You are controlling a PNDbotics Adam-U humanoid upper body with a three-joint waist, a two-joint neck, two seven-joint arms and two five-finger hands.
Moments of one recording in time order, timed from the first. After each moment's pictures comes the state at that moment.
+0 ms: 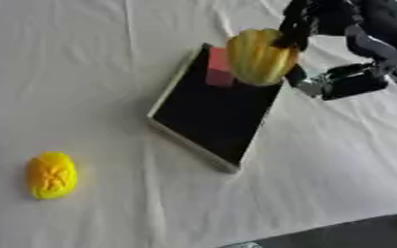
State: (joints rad) left arm -0.40 0.40 0.13 -1.98 -0.05 -0.31 0.38; right arm -0.46 -1.00 0.25 -1.97 0.53 -0.57 -0.20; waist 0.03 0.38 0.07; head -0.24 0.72
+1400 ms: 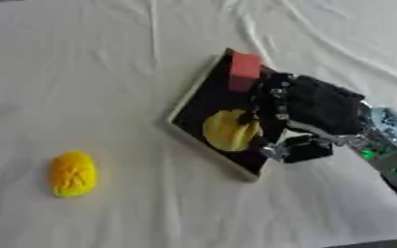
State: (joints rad) left arm -0.35 0.39 0.13 -1.98 -0.05 -0.31 0.38; right arm -0.44 -0.72 0.37 -1.83 0.95 -0.45 -0.01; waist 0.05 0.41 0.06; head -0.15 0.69
